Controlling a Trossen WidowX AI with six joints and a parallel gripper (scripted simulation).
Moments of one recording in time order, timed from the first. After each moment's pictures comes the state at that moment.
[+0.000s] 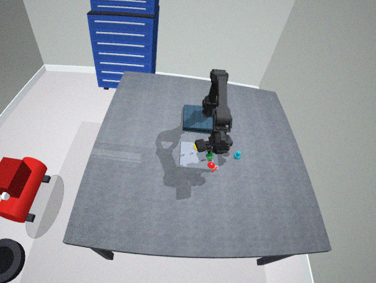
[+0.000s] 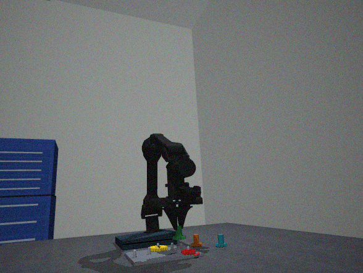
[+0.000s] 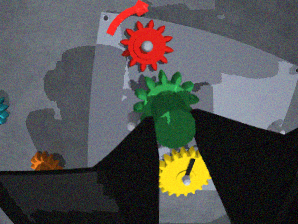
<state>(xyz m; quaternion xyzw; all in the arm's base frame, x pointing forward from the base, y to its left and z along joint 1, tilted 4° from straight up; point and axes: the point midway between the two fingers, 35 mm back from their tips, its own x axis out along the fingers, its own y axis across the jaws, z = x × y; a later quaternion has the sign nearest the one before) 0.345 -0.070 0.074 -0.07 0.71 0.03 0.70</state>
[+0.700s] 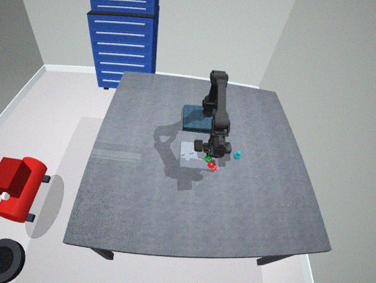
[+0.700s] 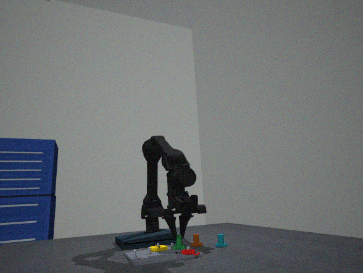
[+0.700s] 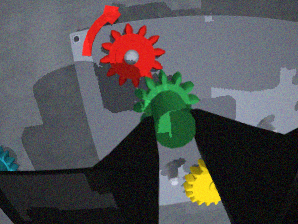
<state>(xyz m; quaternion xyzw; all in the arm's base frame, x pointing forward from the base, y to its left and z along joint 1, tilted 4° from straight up) 0.344 -0.072 0.046 0.03 0.70 -0.08 0.71</state>
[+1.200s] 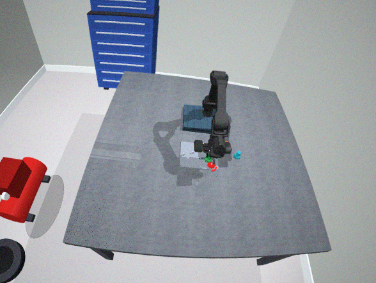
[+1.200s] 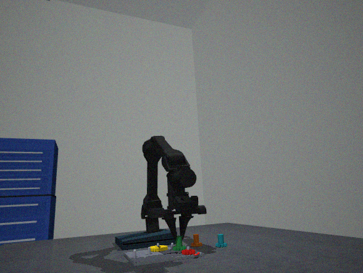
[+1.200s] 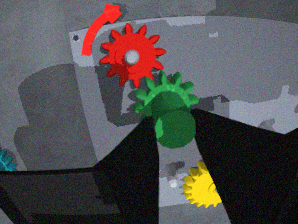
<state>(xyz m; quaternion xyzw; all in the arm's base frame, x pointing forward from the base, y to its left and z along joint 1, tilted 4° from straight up) 0.344 -0.073 0.043 0.03 0.70 -0.07 0.71</state>
